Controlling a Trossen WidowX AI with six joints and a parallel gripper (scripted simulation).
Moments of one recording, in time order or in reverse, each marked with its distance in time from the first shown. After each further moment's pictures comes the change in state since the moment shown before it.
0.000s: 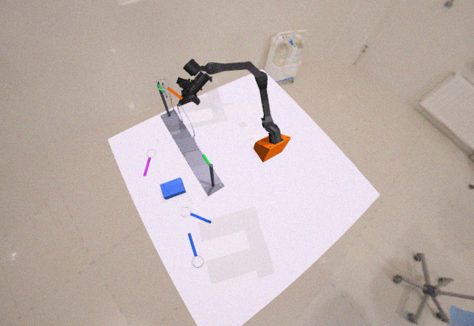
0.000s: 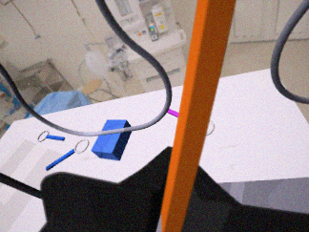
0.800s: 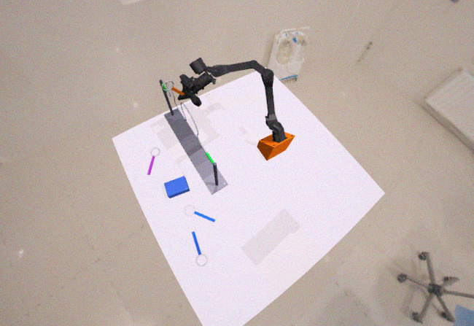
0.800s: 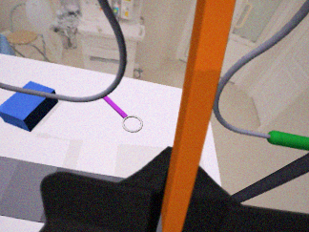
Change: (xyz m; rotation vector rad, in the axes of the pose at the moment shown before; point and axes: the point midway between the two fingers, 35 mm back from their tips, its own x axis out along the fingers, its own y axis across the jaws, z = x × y) arm -0.001 -0.036 0.008 -0.447 -0.051 -0.273
